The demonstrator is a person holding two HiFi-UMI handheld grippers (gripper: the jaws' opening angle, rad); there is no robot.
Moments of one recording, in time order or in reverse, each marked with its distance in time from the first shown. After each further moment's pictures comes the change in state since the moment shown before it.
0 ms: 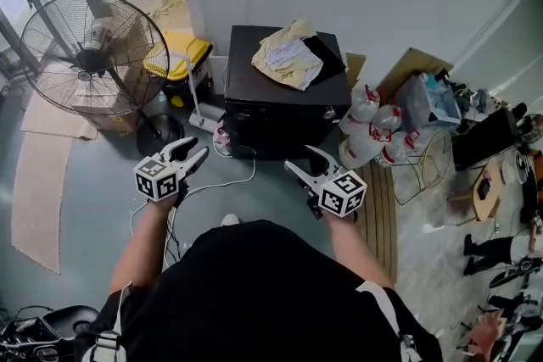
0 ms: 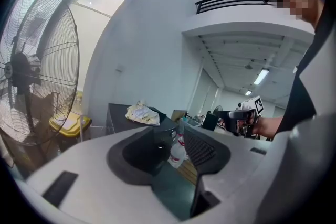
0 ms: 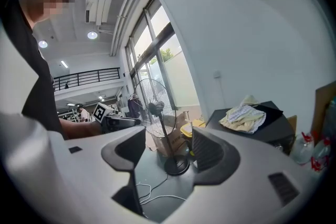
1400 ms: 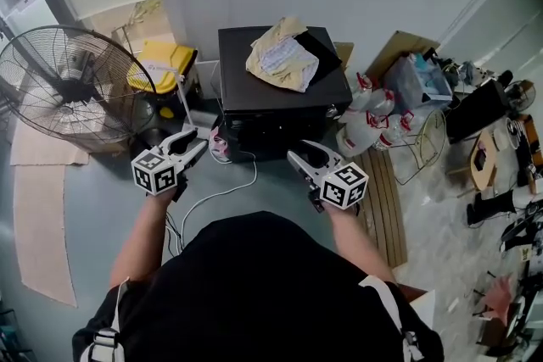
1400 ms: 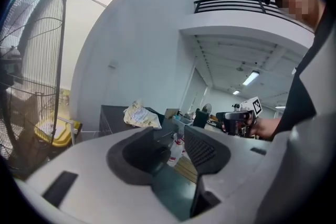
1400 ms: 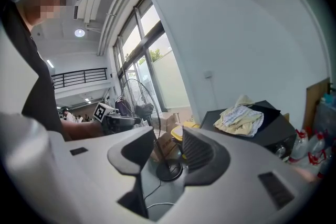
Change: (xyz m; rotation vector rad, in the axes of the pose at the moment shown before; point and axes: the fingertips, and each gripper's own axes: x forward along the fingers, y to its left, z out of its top) left arm 0.043 0.096 0.041 0.014 0.042 -0.148; right arm 0.079 -0.023 0.024 0.050 -0.014 -0.123
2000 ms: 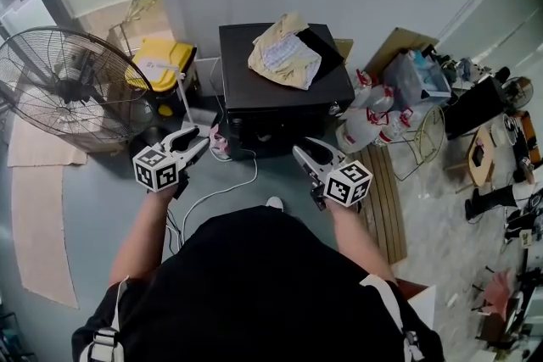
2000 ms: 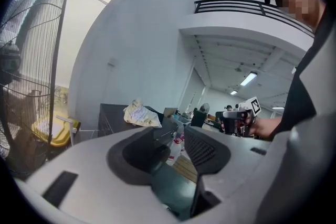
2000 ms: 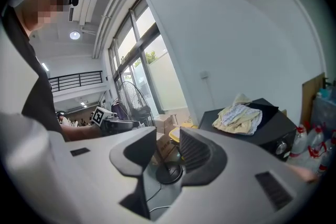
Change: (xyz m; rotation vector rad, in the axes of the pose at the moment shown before) left arm -0.001 0.019 -0.002 -0.008 0.006 -0.030; right arm 0.013 -0.003 0.001 0.036 -0.026 -0.040
